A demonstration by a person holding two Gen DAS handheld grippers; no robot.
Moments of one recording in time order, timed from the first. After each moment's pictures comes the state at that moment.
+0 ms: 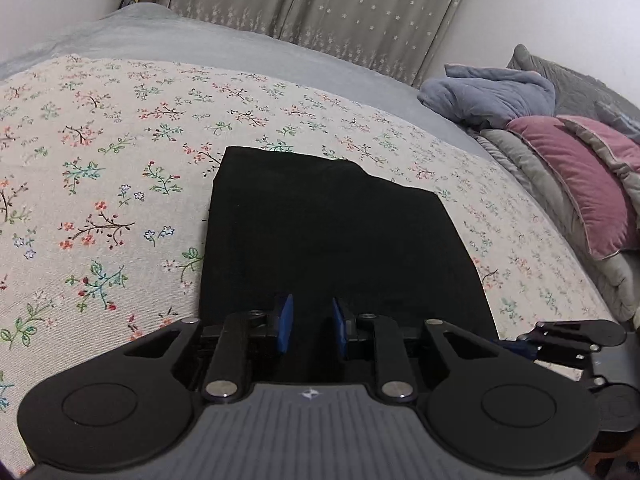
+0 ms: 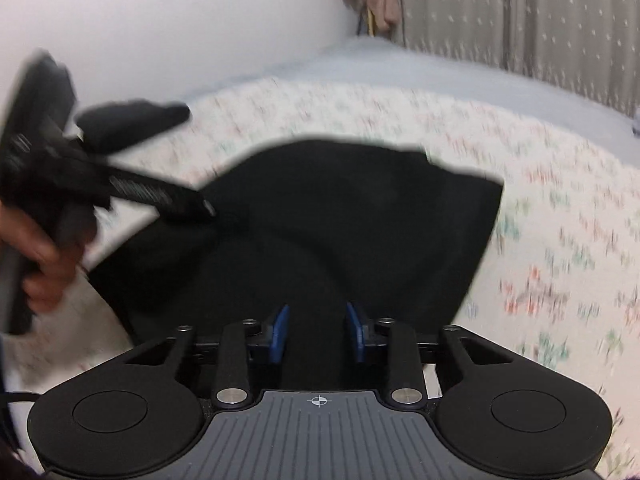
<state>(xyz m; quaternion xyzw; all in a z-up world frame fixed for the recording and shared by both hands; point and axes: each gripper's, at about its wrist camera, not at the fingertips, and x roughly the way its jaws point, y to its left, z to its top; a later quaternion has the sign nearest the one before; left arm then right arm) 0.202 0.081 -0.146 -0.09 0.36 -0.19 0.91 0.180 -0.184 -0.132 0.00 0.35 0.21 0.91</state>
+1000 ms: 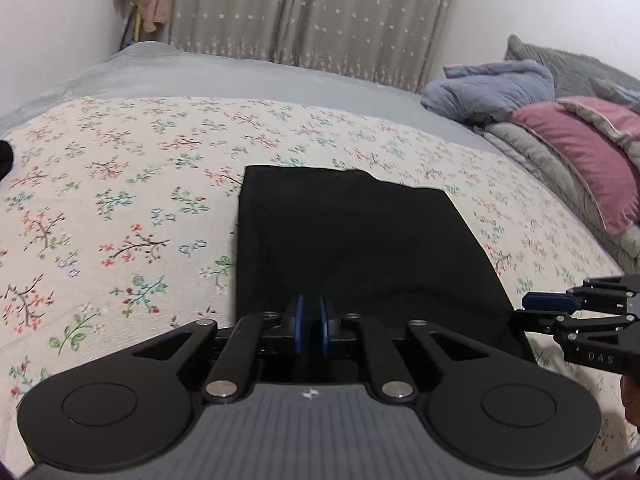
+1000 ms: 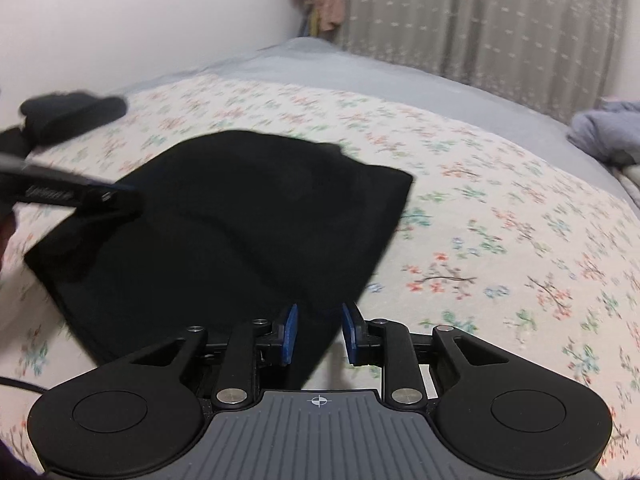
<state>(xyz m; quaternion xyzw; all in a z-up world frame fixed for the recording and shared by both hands) 0.175 0.091 -0.138 -0.05 0.33 -0.16 0.93 0.178 -0.194 -0.124 -0.03 0.34 0.10 0.93</state>
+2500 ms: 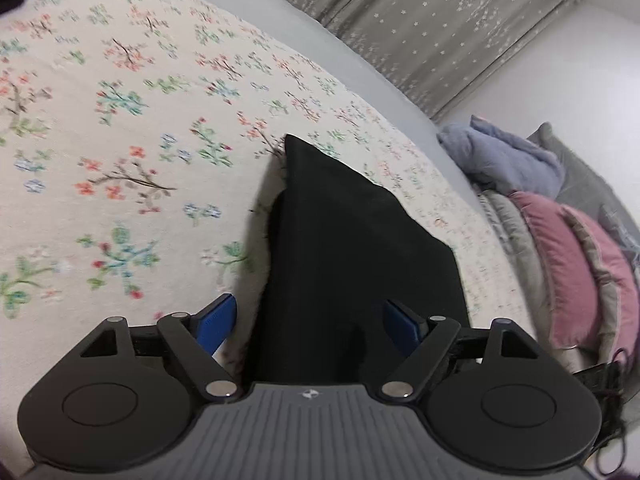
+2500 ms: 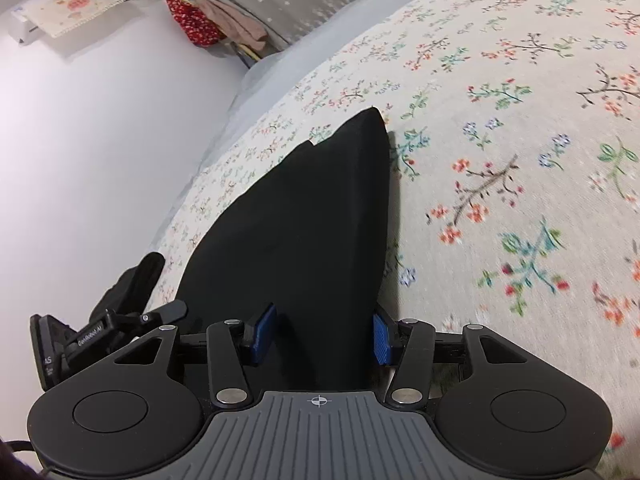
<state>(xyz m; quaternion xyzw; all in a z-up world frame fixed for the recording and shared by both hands) 0.243 0.136 -0.170 -0.27 0.40 -0.19 0.85 0.235 -0.259 -0.182 0.37 0.36 0.16 0.84</state>
